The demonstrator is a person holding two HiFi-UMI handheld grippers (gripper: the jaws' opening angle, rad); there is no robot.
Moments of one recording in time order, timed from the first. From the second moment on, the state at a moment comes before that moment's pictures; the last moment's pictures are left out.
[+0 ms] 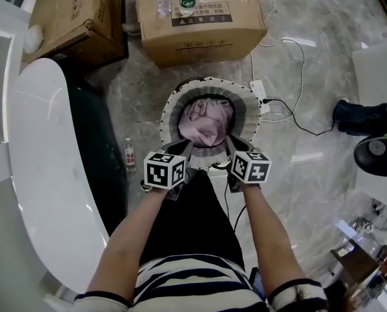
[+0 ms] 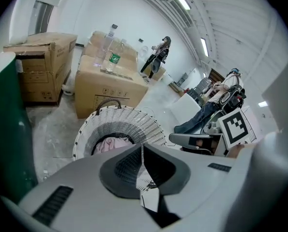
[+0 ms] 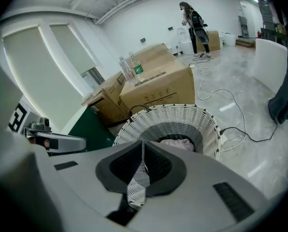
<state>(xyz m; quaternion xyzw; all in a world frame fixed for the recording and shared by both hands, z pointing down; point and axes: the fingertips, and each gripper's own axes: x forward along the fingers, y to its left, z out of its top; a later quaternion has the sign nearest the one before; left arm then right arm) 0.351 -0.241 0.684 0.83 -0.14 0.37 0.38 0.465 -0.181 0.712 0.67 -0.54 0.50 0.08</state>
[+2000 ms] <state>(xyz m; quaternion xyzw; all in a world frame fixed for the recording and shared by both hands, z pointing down) 0.224 -0.189 0.606 0.85 -0.18 0.33 0.37 0.339 -0.105 0.614 0.66 -0.55 0.50 0.05</state>
